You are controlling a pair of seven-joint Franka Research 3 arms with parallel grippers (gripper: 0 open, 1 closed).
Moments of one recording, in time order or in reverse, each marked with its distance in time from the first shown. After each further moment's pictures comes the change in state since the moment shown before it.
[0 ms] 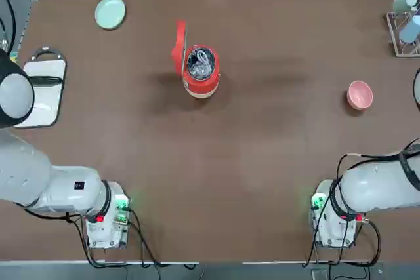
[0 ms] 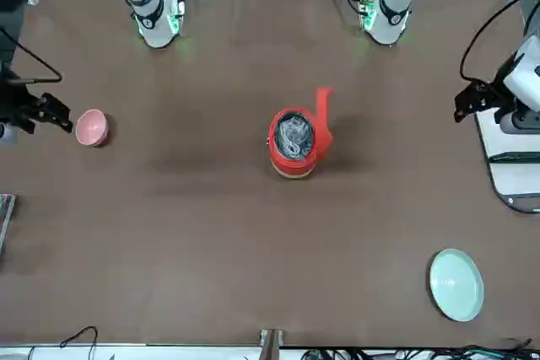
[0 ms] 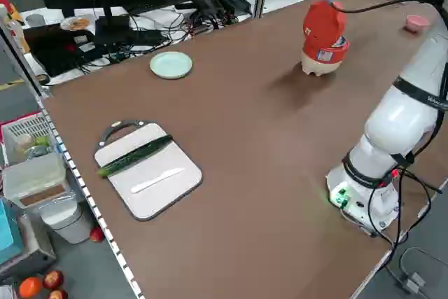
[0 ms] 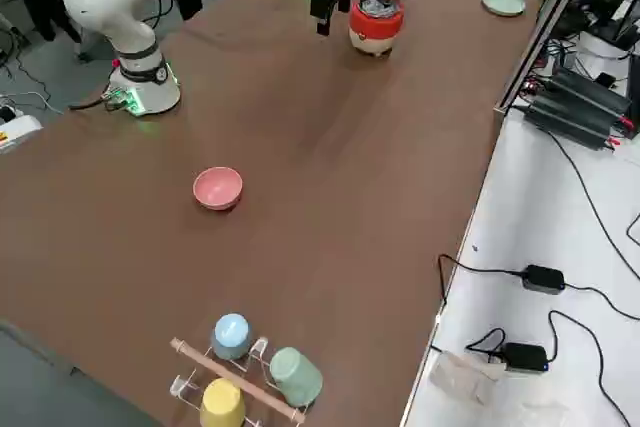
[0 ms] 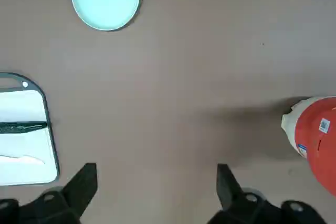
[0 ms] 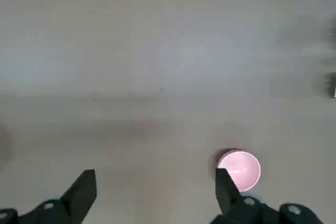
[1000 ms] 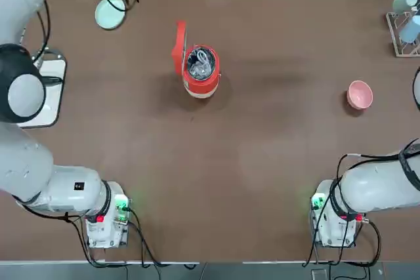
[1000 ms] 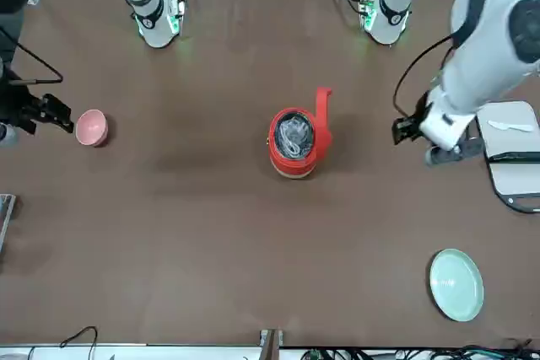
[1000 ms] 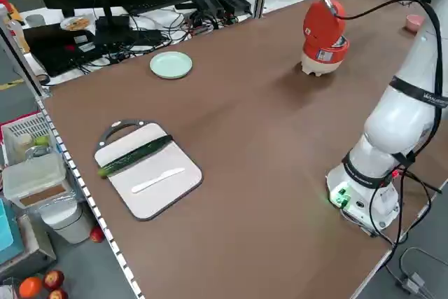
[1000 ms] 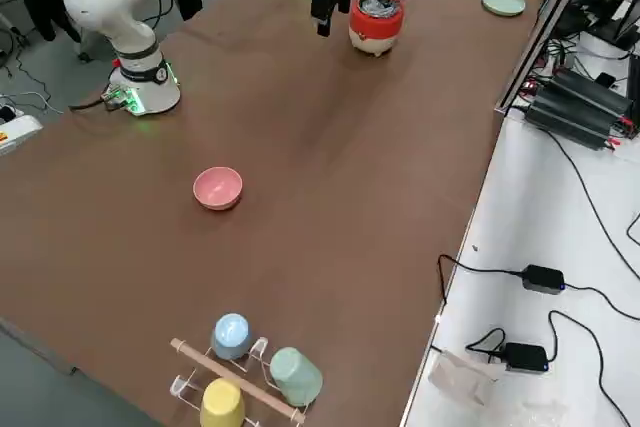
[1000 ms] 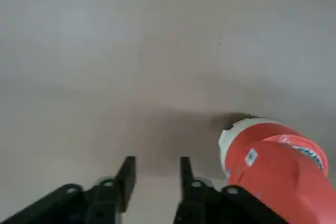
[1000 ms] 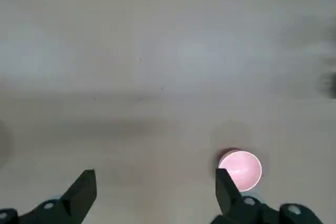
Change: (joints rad) left arm -0.032 0.102 -0.201 -0.155 -0.067 0.218 -0.474; right arm 0.005 0.006 0.004 -0.006 0.007 -0.002 -0.020
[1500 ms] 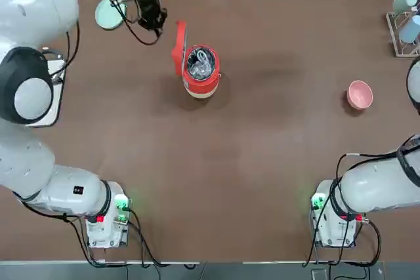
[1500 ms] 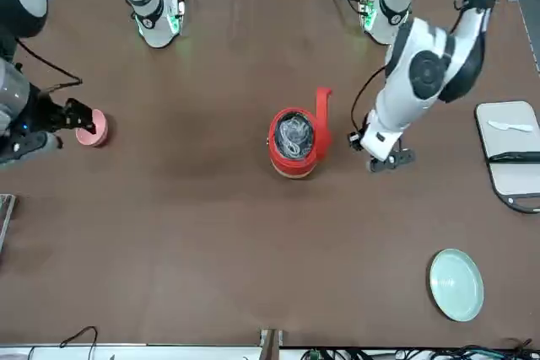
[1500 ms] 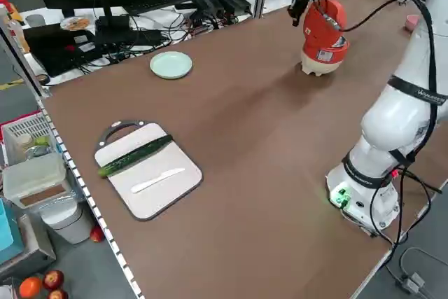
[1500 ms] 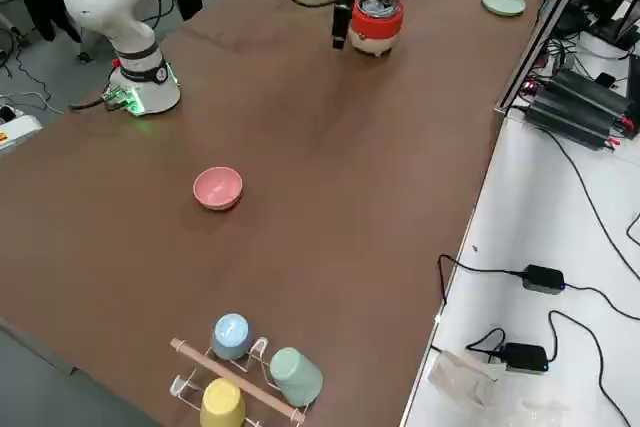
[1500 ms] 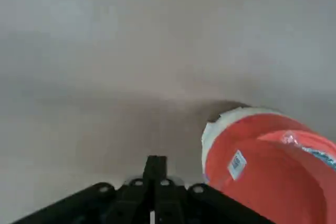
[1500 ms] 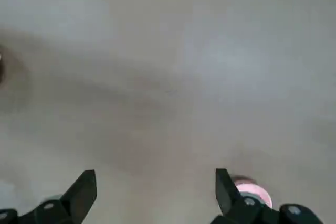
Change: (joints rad) left arm -0.119 0.029 -0.035 -0.227 0.000 0.230 -0.164; right arm 0.007 0.065 0.001 -0.031 0.114 0.043 -0.390
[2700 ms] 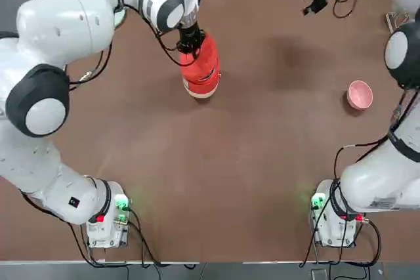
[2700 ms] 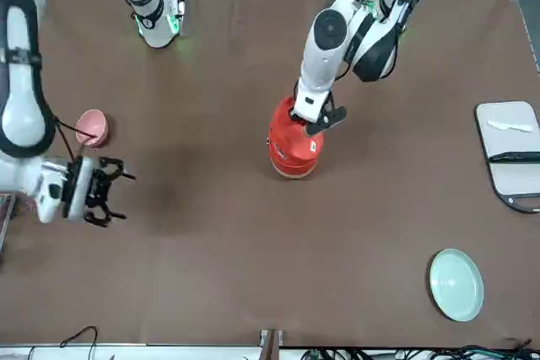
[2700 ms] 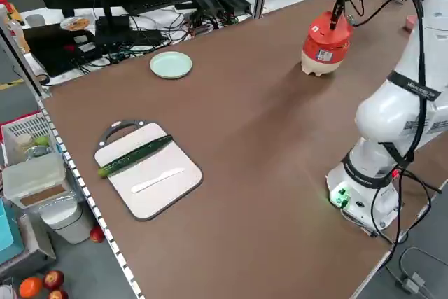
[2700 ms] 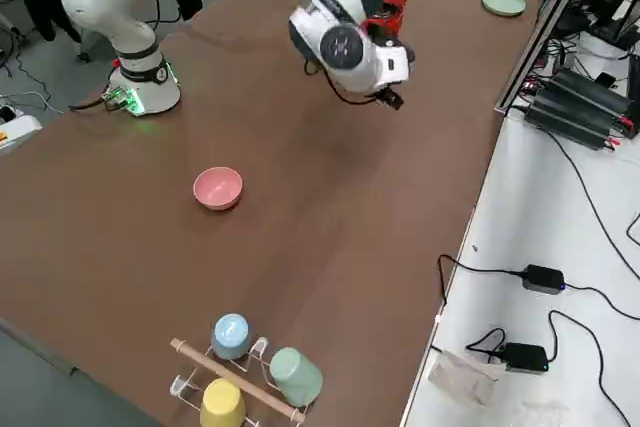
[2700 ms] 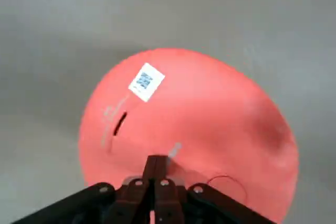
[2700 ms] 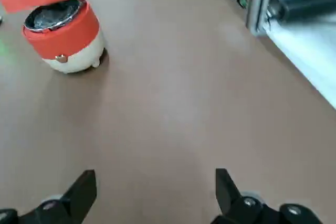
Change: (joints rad) left arm -0.262 0.092 -0.011 0.032 0.055 0.153 -0.491; right arm -0.083 0.335 0.007 -0.172 0.910 0.318 -1.499
